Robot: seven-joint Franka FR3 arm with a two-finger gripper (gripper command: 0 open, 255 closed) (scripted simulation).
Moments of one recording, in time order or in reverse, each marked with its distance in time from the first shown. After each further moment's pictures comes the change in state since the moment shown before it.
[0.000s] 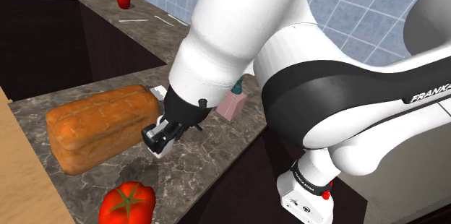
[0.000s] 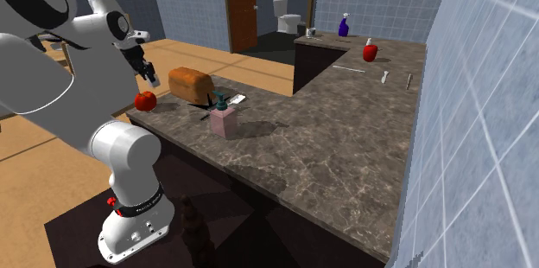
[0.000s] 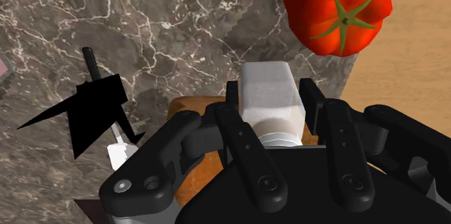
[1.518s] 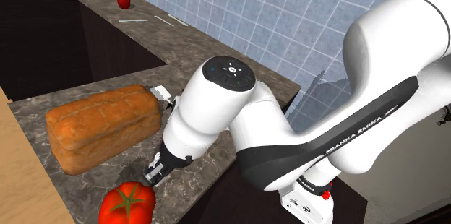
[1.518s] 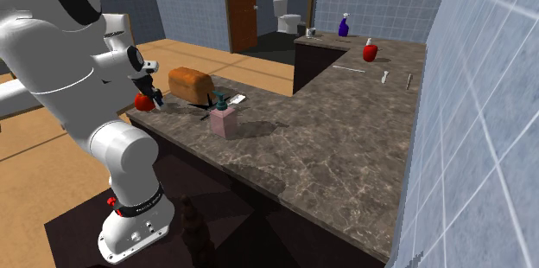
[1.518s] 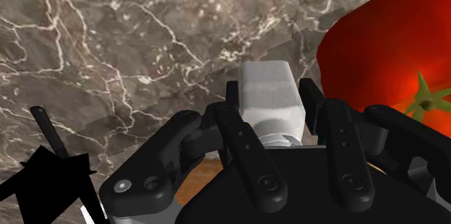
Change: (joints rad) arm -0.108 0.210 0.147 -0.165 -0.188 0.336 0.179
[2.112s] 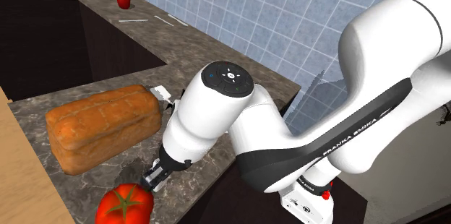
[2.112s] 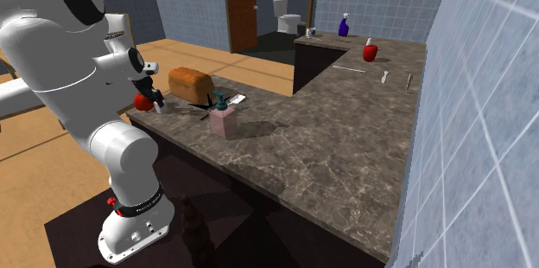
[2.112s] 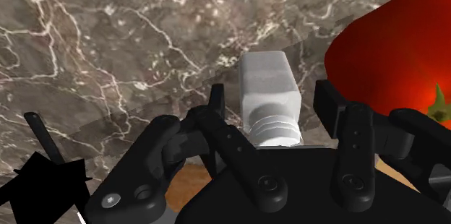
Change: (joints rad) arm -0.013 0.022 0.016 -0.003 -0.032 0.019 0.030
